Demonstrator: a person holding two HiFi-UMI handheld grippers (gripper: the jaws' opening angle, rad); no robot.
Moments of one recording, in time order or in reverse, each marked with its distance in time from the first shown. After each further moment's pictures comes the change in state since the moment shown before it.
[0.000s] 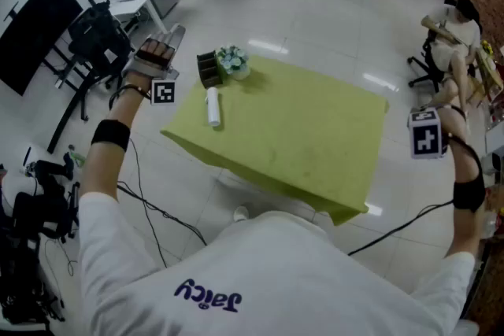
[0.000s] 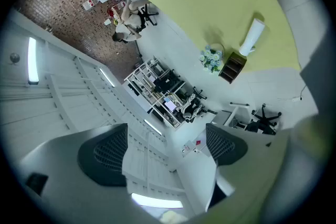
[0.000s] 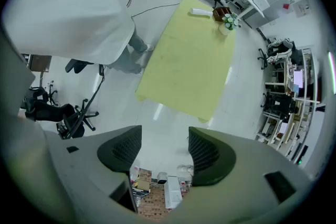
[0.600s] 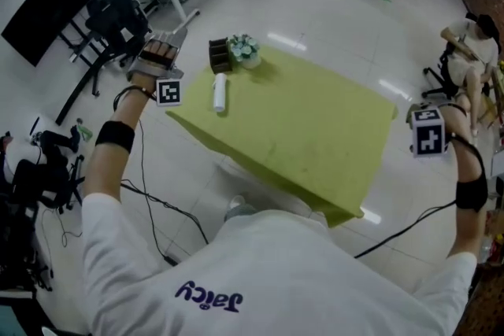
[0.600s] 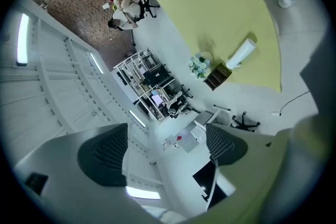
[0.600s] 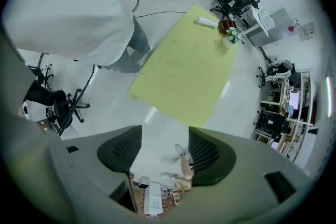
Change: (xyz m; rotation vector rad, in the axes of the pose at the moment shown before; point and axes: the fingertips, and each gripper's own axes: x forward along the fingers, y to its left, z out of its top) left arm -0.050 -0.026 0.014 -0.075 0.060 -0.186; right arm 0.003 -0.028 -0.024 -0.098 0.029 -0.094
